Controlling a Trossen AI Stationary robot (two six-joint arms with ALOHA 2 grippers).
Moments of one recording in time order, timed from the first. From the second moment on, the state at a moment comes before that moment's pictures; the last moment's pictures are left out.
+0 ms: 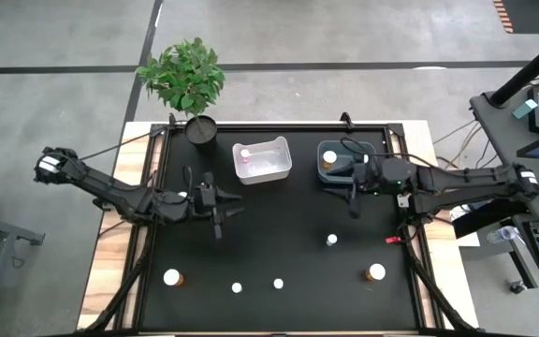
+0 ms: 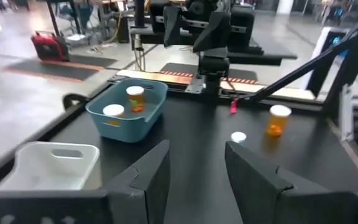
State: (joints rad) left arm -0.34 1.02 0.64 0.20 -0.55 -0.18; right arm -0.02 0.81 0.59 -0.04 0.11 0.01
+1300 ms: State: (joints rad) left arm -0.69 1.88 1.71 -1.10 -0.23 -0.91; right arm -0.02 0.79 0.45 0.39 -0.03 -0.28
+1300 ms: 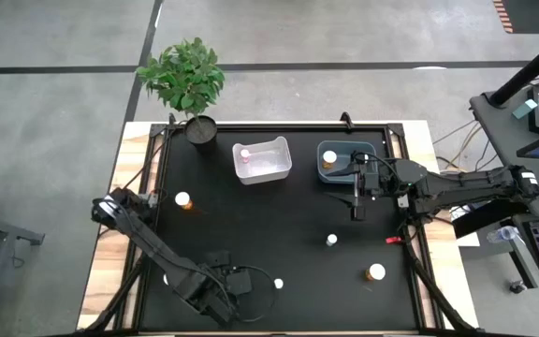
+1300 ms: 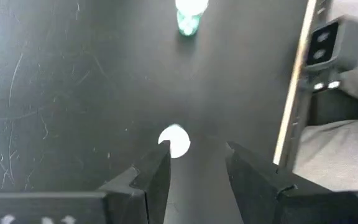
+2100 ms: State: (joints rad) left arm -0.69 1.96 1.65 -1.07 -0.25 -0.87; right arm -0.02 0.79 0.45 0.39 -0.03 -0.28
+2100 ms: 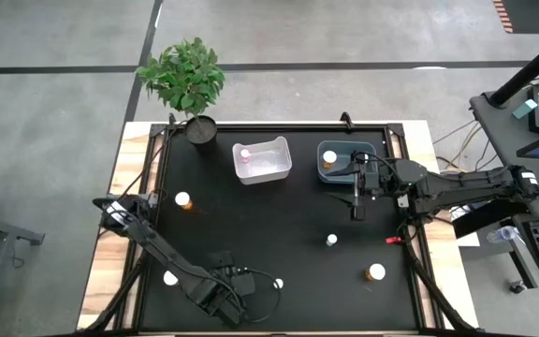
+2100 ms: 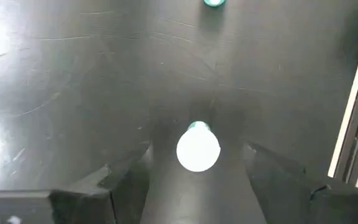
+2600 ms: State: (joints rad) left arm -0.69 1.96 1.53 -0.95 -0.24 -0.88; right arm -0.02 0.80 0.45 0.39 -0.02 -0.29
